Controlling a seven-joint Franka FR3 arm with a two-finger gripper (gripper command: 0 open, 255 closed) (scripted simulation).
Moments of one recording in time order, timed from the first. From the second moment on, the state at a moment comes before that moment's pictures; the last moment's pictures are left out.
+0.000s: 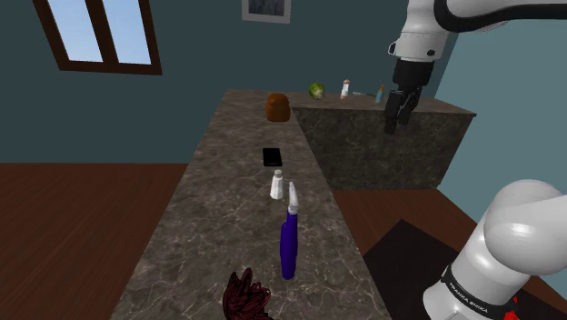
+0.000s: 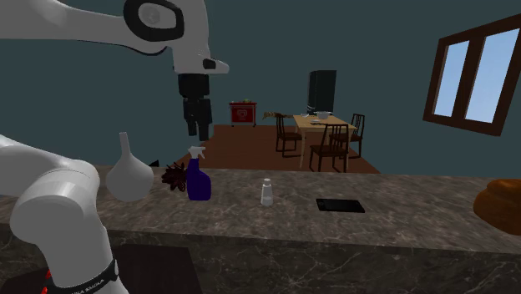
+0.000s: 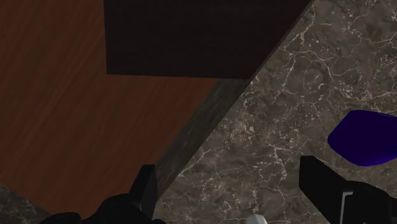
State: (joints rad) arm 0.02 -0.82 0.01 -2.39 -0.03 1.55 -0.05
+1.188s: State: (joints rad) arm 0.07 -0.28 0.04 -2.29 0.05 2.00 -0.05
